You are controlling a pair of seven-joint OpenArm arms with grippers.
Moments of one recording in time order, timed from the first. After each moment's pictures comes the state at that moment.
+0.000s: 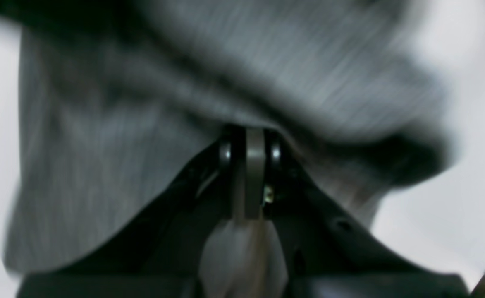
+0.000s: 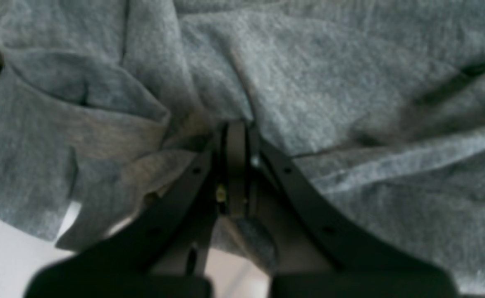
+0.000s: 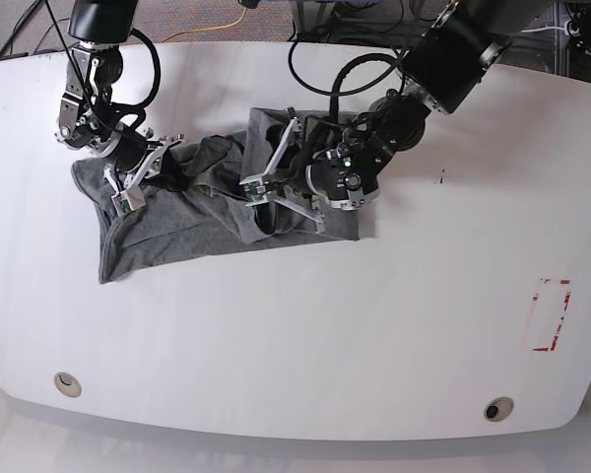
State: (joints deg) left arm -14.4 -4.9 40.2 85.8 -11.2 -35.3 61.0; right arm -6.8 15.8 17.1 76.2 28.9 42.3 -40.3
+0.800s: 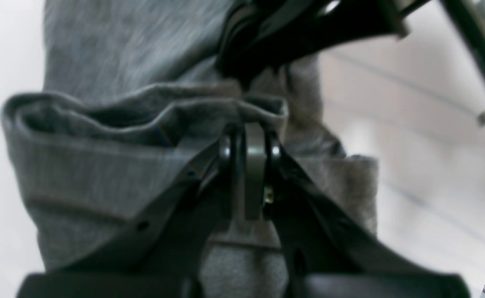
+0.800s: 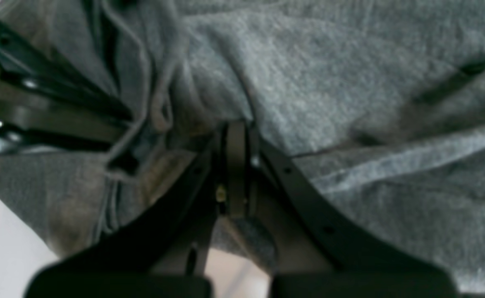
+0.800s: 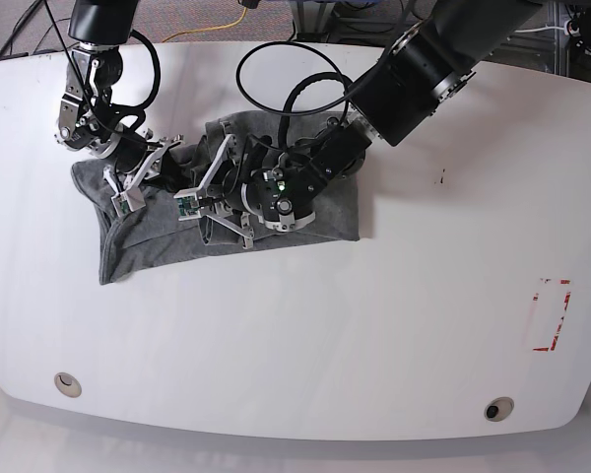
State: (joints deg) left arm -23.5 5.7 46.1 70.5 -11.4 -35.3 48.0; right arm -6.5 15.8 17.1 76.0 28.8 42.3 -40.4
